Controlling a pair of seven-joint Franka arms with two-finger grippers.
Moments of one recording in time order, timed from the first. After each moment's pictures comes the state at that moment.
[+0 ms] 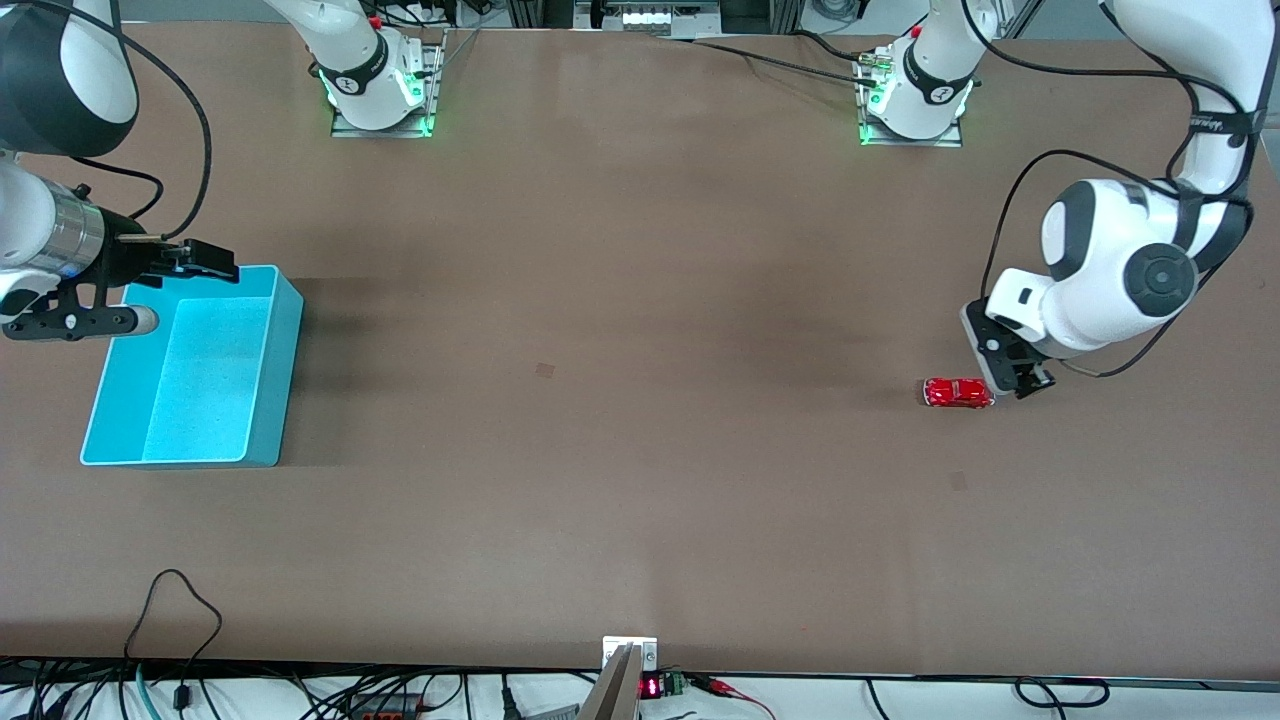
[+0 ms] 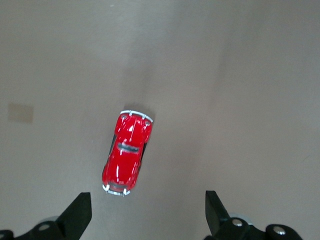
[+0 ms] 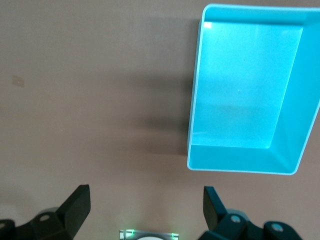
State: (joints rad) left arm 0.05 0.28 -0.07 -2.07 0.06 2.24 1.25; right arm -0.02 0.15 0.03 -1.63 0.00 1.55 -0.06
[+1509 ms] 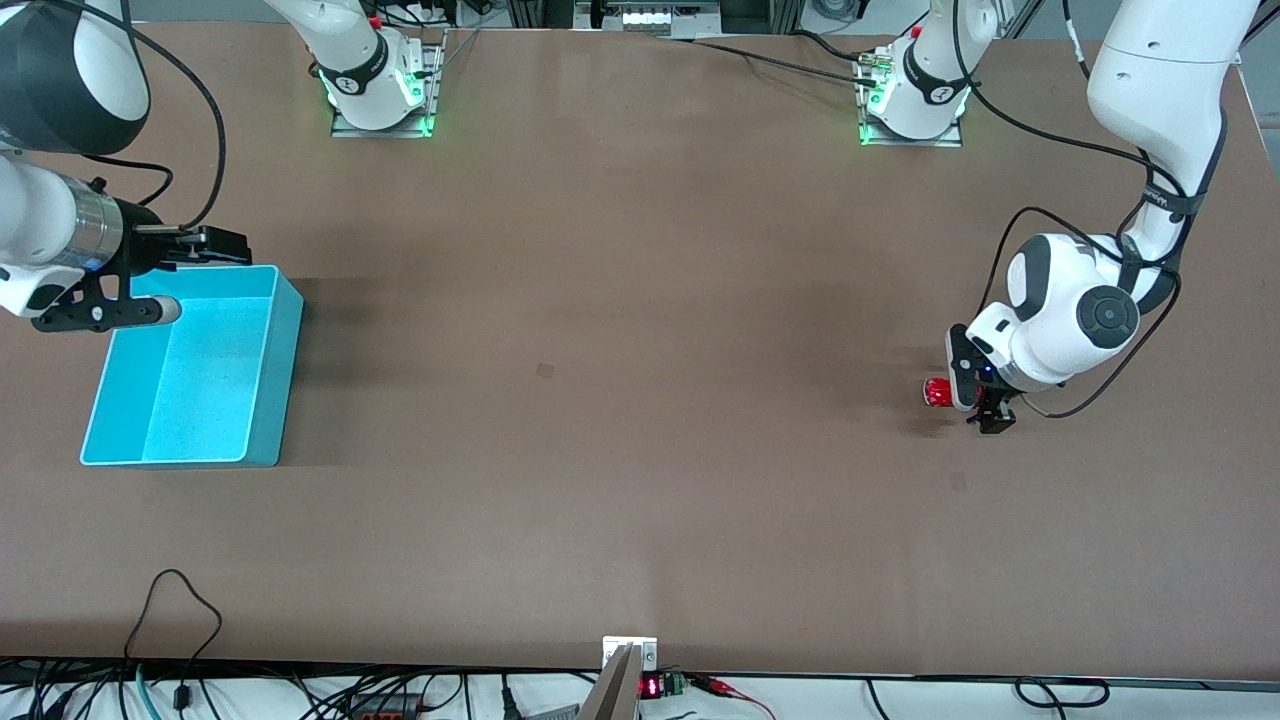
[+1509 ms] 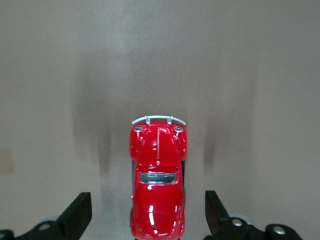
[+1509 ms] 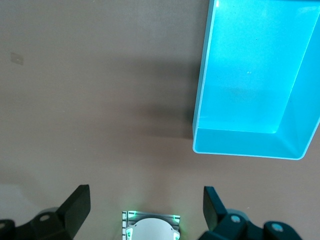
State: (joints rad) left arm 0.11 0.49 -0.08 -2.08 0.07 2.55 1.52; right arm 0.00 0.15 0.03 -1.63 0.00 1.49 -0.06
